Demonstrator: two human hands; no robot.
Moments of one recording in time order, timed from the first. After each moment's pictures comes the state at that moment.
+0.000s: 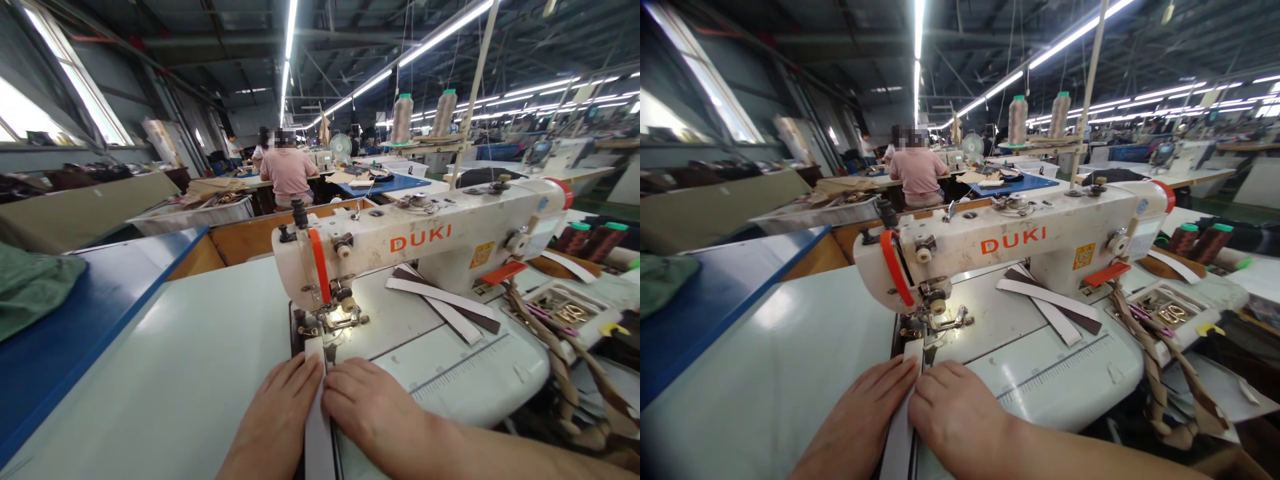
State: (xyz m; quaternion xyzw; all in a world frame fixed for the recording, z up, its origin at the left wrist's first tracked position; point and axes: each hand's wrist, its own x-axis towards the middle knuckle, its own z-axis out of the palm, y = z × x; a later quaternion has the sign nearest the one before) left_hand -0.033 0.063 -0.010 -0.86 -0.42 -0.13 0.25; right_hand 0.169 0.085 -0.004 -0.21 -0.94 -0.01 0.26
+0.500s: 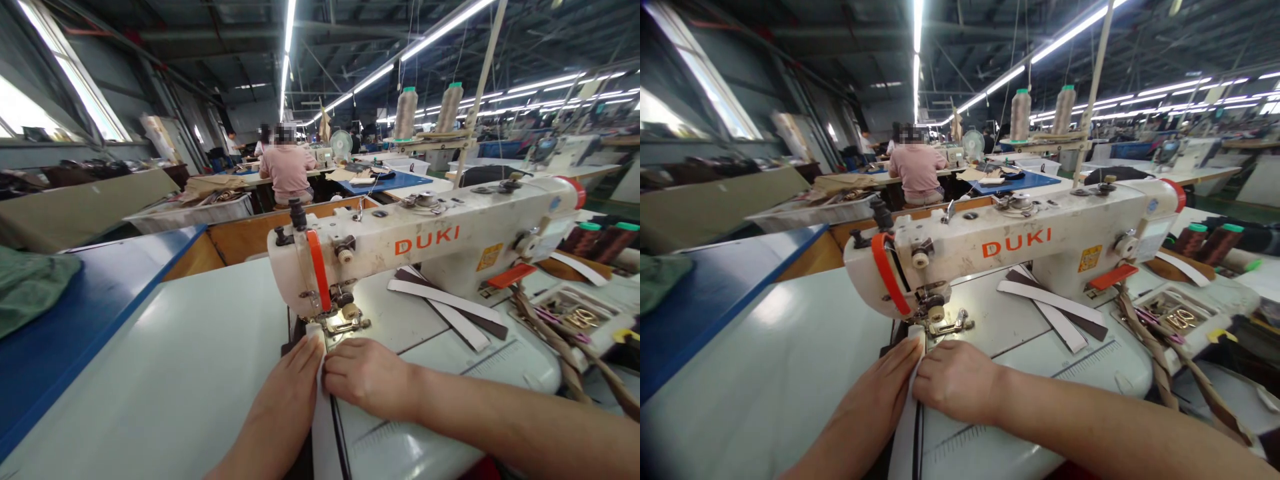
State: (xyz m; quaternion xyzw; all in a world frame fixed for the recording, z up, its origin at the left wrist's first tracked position) left_hand -0.022 0.091 -0.022 -0.84 -0.45 -0.17 0.24; right_hand 0.166 0.138 0.001 -0.09 -0.97 -0.08 0.23
